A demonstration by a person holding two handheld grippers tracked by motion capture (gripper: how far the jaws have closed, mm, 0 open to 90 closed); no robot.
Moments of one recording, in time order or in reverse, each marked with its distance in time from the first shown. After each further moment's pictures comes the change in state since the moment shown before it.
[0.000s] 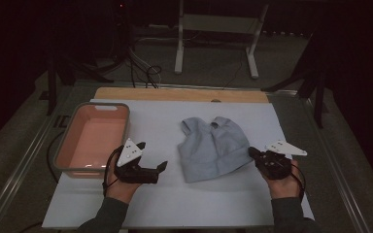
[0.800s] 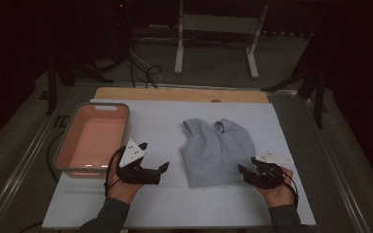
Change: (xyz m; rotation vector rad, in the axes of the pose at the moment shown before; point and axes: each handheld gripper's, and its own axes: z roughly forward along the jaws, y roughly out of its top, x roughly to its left) left arm -0.005 0.000 0.003 0.005 -0.012 0.008; right arm 0.012 -0.034 0.020 0.116 0.017 -0.040
